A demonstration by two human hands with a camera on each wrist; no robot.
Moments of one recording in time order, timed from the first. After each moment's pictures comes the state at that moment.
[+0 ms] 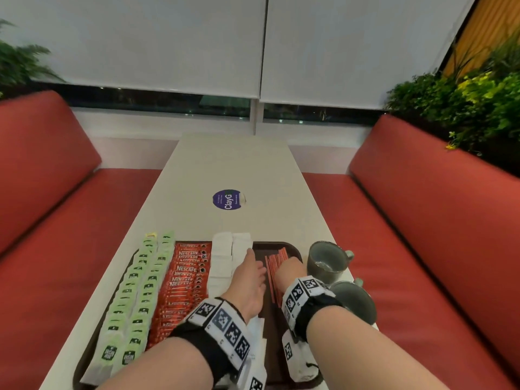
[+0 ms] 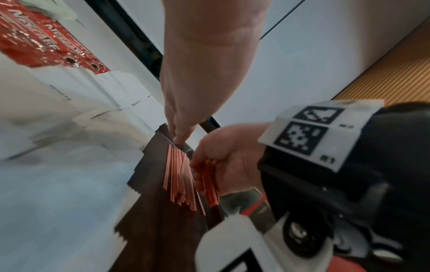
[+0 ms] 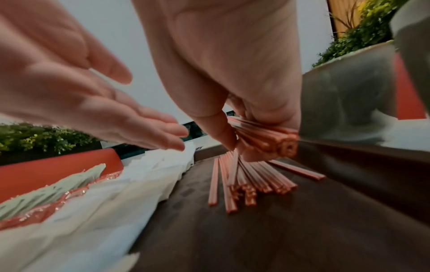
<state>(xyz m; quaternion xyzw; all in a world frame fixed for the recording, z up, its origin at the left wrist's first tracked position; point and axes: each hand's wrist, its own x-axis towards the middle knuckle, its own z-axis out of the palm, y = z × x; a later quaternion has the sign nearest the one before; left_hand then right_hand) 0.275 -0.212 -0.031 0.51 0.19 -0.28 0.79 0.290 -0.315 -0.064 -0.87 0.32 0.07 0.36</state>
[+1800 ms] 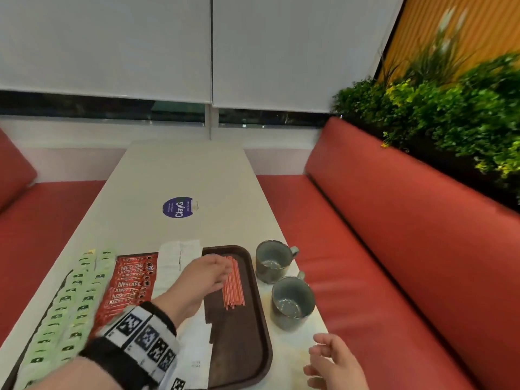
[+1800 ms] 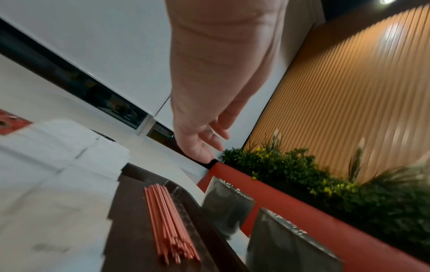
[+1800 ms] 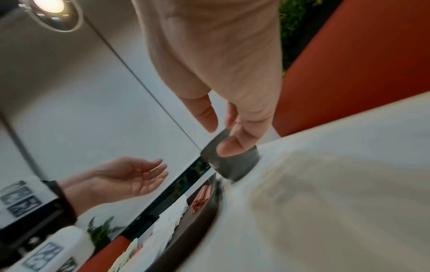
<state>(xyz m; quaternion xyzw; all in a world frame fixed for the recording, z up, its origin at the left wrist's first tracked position) 0.262 -0.214 0.000 0.74 -0.03 -0.25 0.62 0.068 -0.395 -0.065 -0.65 0.38 -0.09 0.65</state>
